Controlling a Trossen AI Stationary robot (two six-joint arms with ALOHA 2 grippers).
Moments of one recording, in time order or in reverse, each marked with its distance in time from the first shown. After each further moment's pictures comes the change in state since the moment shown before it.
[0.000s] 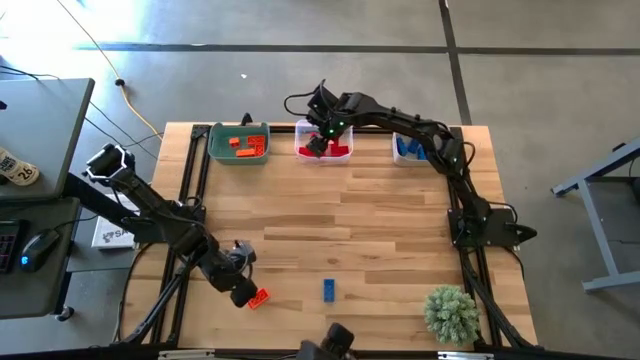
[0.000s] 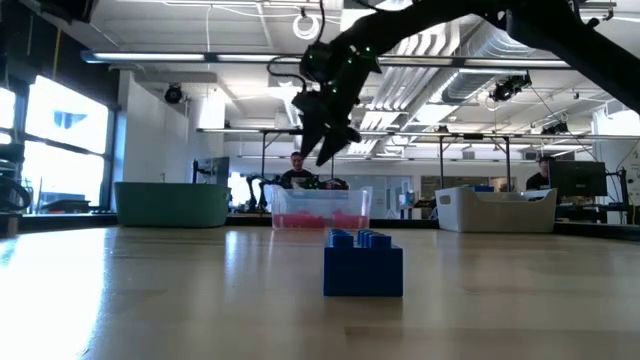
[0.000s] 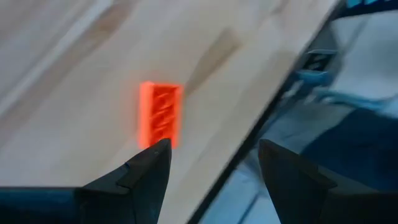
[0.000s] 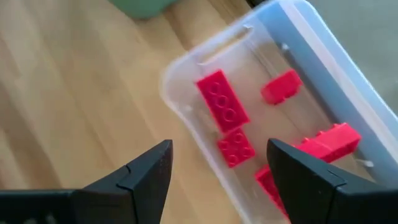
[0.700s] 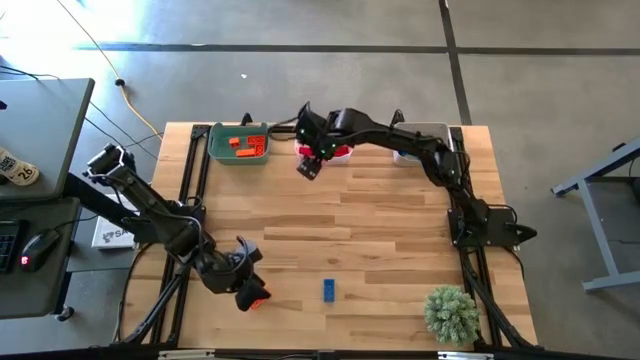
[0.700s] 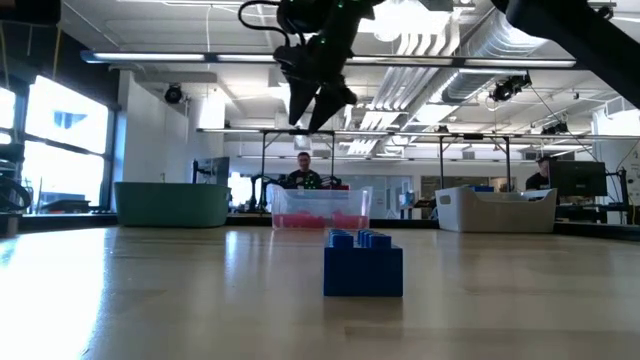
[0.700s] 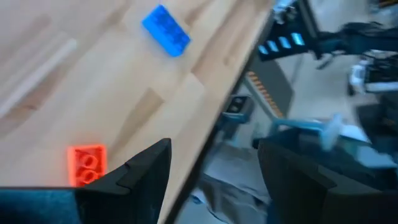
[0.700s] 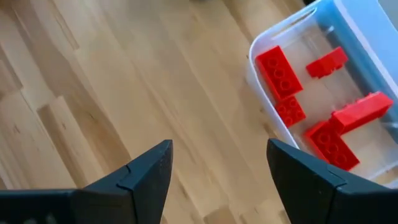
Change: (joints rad) left arm -0.014 0.012 0.138 0.077 -0.181 0.105; right arm 0.203 0.000 0.204 -0.247 0.136 0.145
